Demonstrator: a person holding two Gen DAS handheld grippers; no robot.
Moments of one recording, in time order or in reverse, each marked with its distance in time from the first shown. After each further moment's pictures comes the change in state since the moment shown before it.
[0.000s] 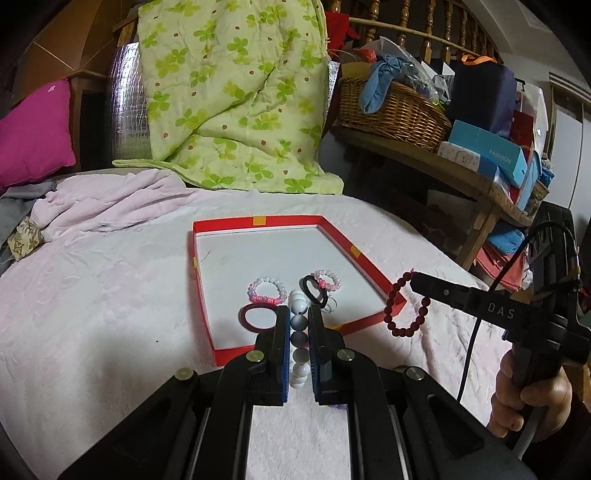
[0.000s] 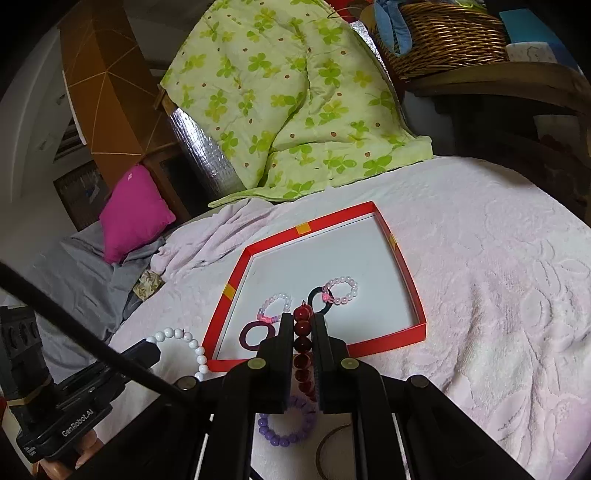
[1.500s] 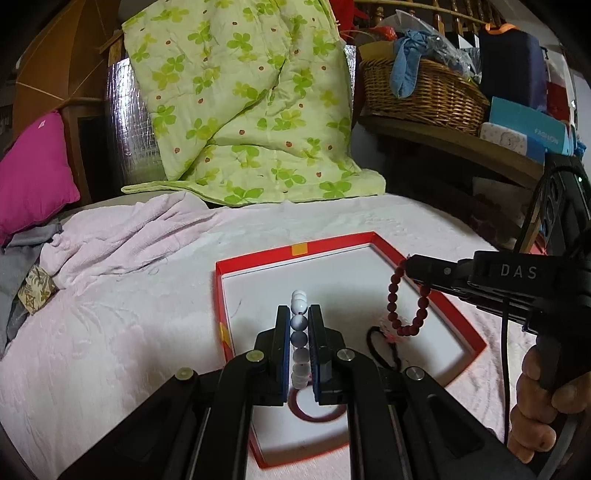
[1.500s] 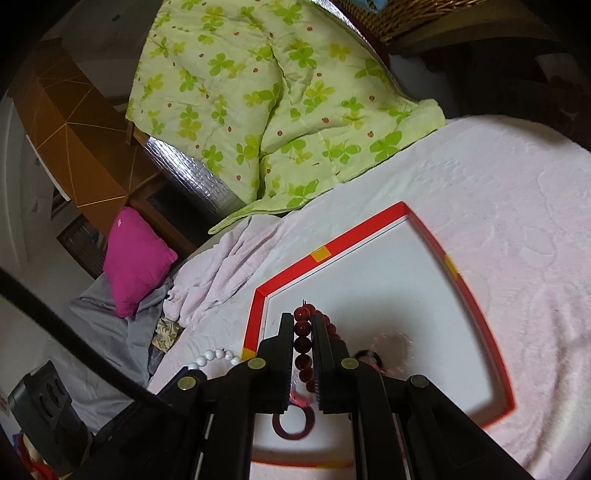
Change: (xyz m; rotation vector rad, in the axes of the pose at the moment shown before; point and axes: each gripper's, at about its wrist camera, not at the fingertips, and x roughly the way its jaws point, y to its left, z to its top) left arm 0.087 0.019 0.060 0.103 0.024 0.168; right arm 0.102 -0.004 0.068 0.225 0.047 0.101
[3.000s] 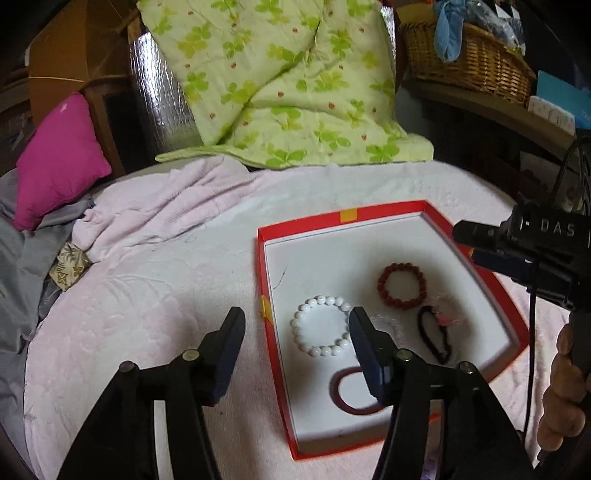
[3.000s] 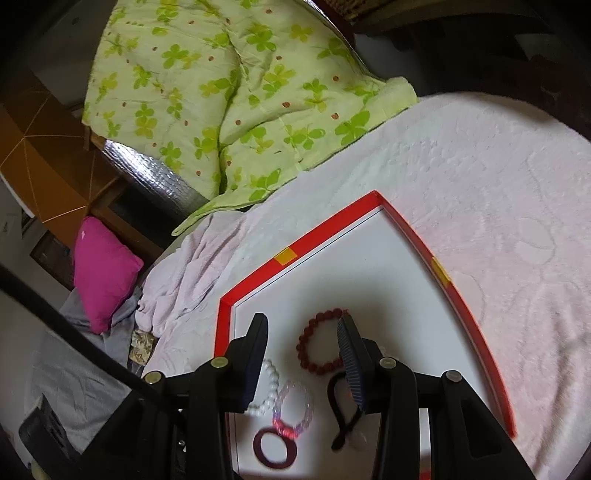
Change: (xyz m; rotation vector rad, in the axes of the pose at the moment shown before) left arm 0.009 0.009 -0.001 -0.024 0.144 0.178; right arm 0.026 -0.013 0.019 0.083 0.061 -0.121
